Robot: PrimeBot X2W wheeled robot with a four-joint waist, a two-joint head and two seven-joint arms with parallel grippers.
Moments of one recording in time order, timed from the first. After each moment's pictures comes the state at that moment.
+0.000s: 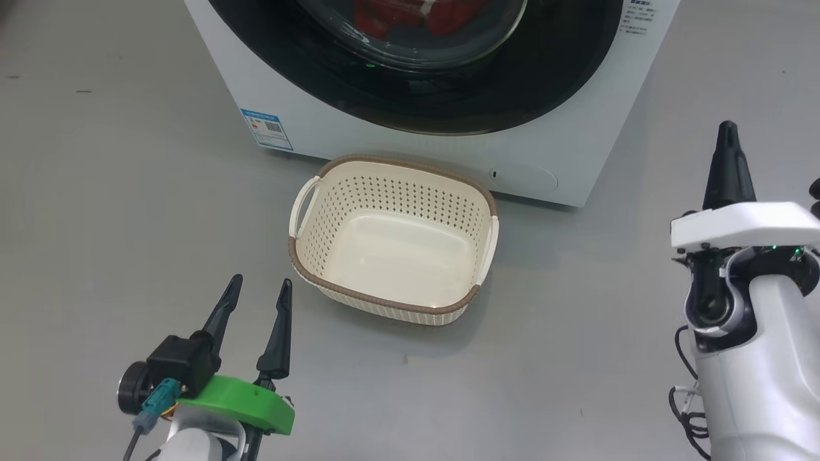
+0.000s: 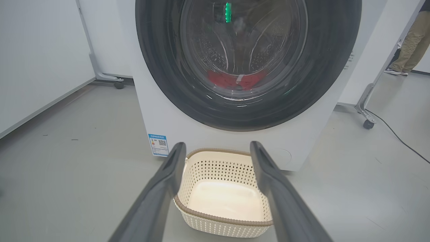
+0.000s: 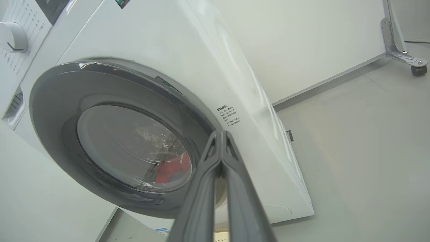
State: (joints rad) left arm -0.12 0.04 -0.24 0.24 -0.37 -0.12 -0.25; right arm -0.34 -0.05 0.03 0.18 0.71 -0.03 -0.14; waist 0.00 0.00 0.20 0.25
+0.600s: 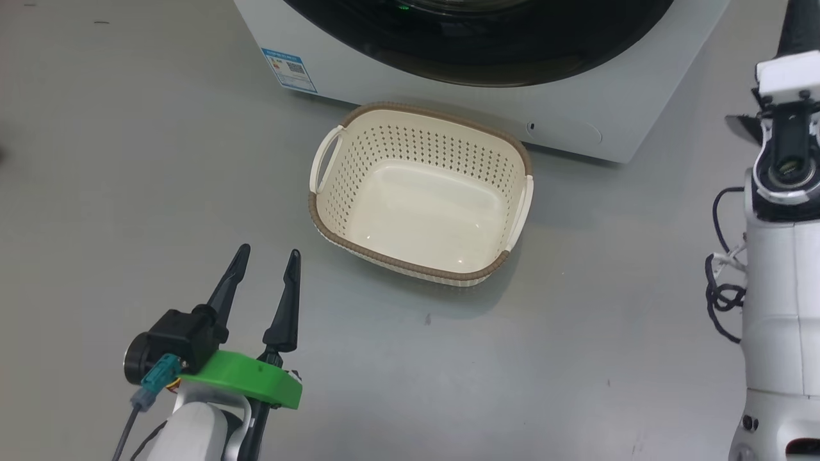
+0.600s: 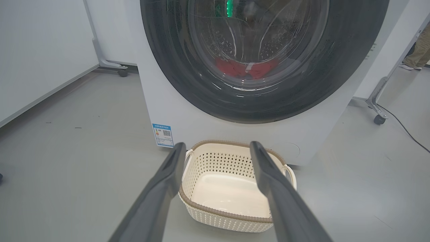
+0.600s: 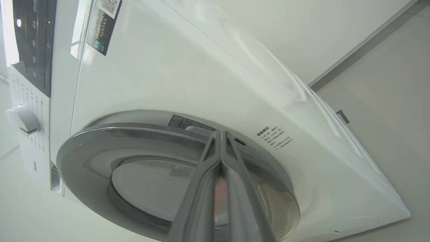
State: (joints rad) left arm -0.18 0.04 -0.27 0.22 -0.40 -0.12 -0.25; right arm -0.66 -0.06 -0.08 0.22 0.95 -0.06 0.00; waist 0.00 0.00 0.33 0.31
